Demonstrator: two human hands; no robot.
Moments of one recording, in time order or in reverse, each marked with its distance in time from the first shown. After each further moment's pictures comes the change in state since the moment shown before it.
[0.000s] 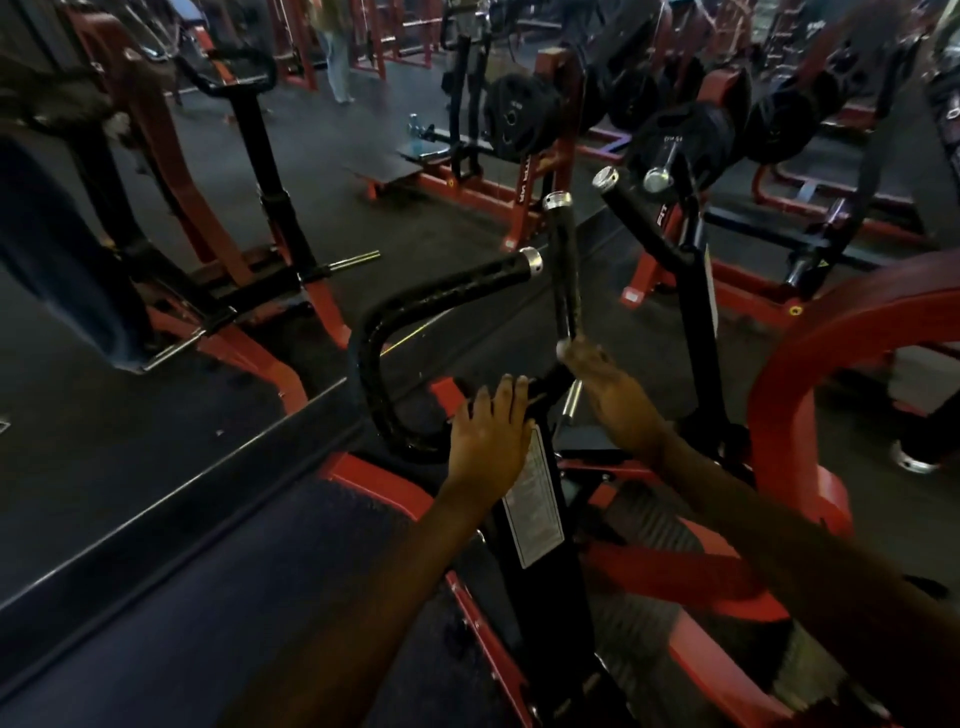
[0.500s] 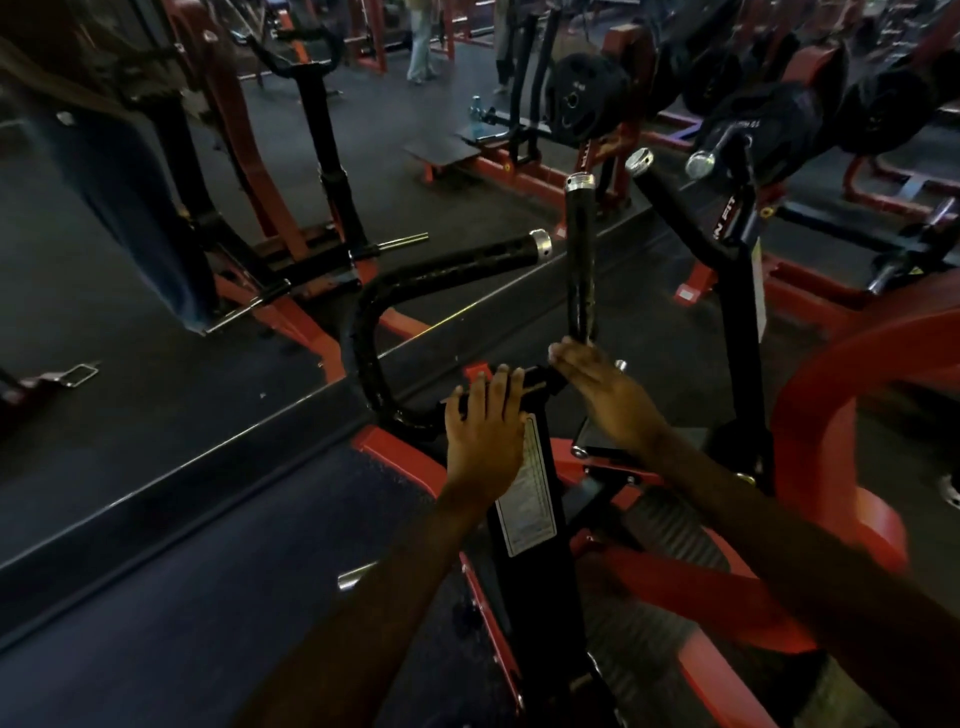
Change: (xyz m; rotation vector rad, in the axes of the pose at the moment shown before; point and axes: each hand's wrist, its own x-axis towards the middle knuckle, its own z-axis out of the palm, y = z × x) left_hand -0.014 0.020 0.001 -0.066 0.043 -0.250; right_hand -0.003 0.014 0.021 0.125 0.020 -0.262
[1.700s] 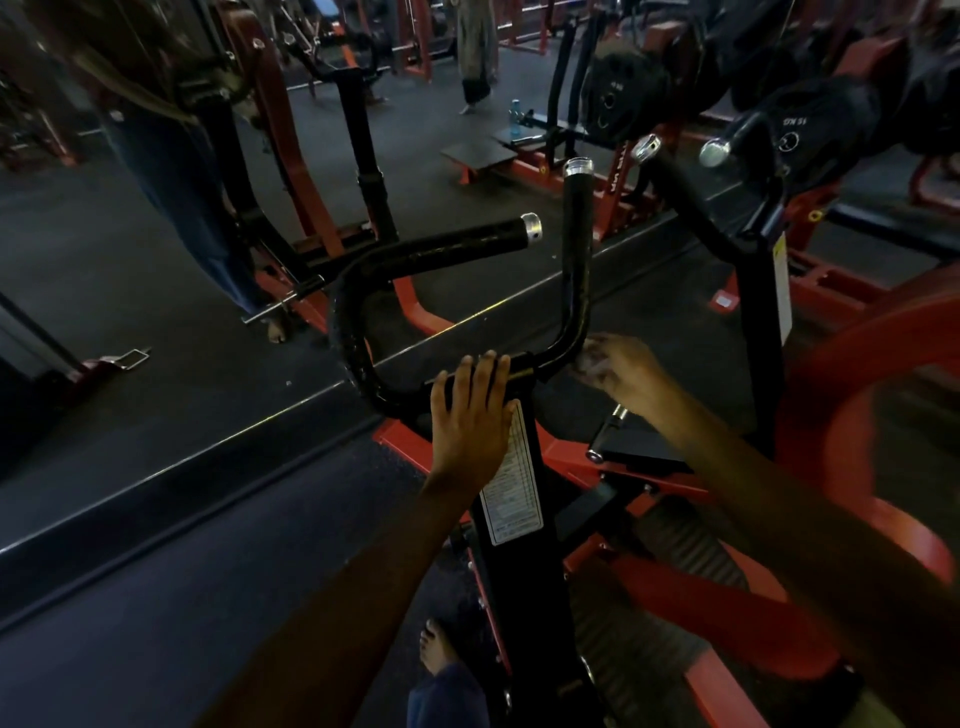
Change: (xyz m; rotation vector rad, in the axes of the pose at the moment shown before) left_hand -0.008 0.005 0.011 0.197 0.090 -0.001; right_hand 0.031 0.009 -0.036 1.407 0.037 1.148
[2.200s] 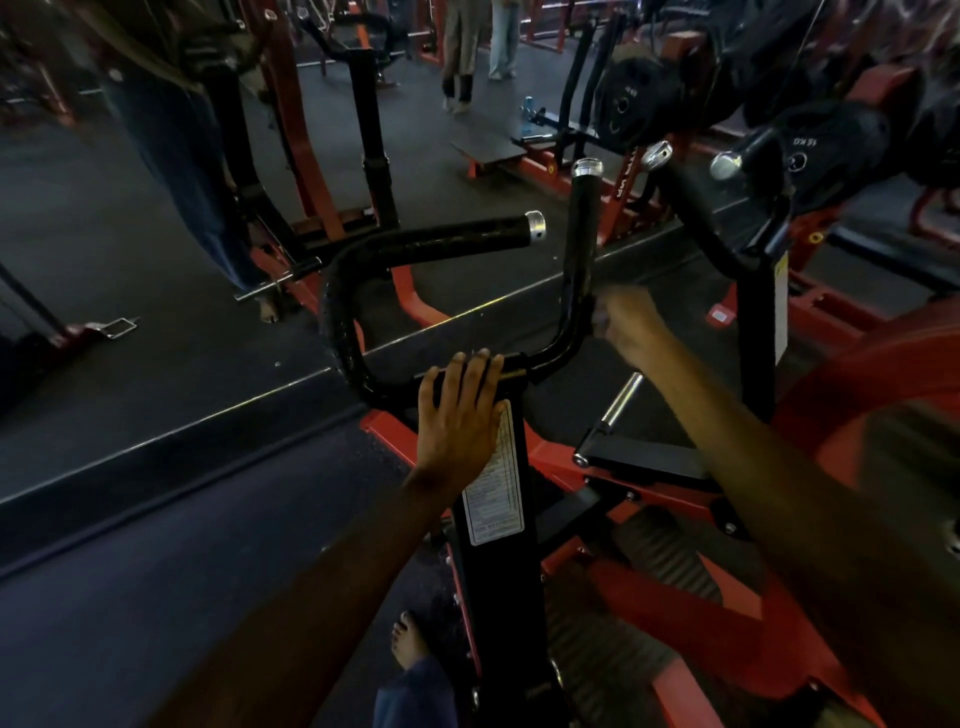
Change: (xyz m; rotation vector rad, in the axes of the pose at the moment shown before) left_hand 0.000 0.001 0.003 0.047 0.015 -0.002; right_hand 0.036 -0.051 0.002 -0.214 0.074 -0.121
